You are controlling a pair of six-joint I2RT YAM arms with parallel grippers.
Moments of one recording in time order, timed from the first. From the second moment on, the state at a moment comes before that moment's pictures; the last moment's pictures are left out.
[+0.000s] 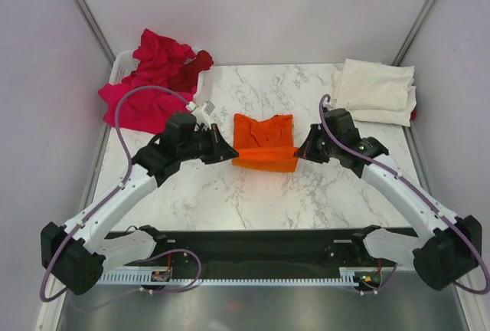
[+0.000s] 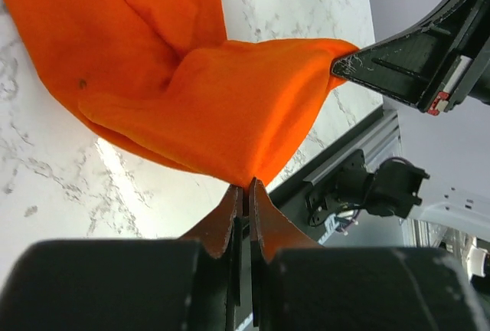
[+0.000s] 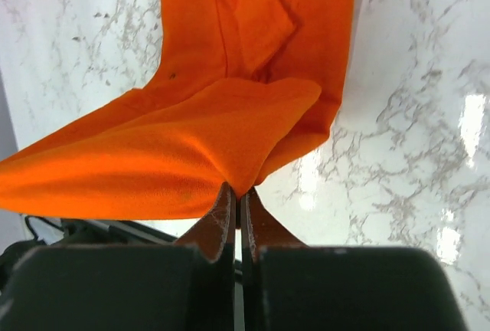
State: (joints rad) left arm -0.56 1.07 0.91 -0.39 0.33 -0.69; right arm 0.45 1.13 0.93 -0.57 -0.14 0.70
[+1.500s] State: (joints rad) left arm -0.33 1.80 1.75 -0.68 0.53 -0.47; right arm 0.21 1.90 1.30 -0.37 -0.30 0.55
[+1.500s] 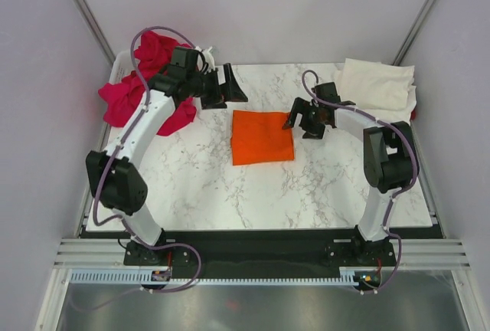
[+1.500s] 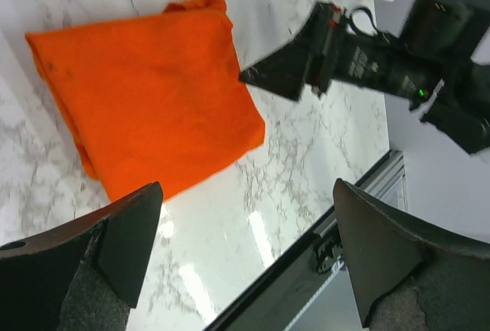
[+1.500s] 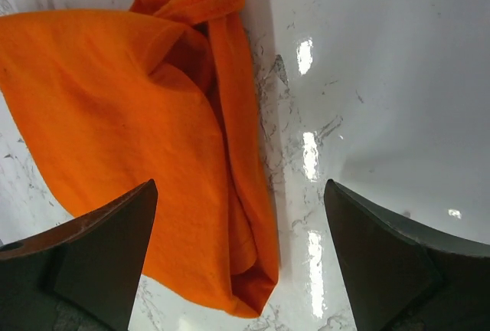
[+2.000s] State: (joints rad) left arm -0.33 1.11 0.99 -0.65 0.34 -0.41; right arm 0.20 2.03 1.22 0.07 -0.43 0.63
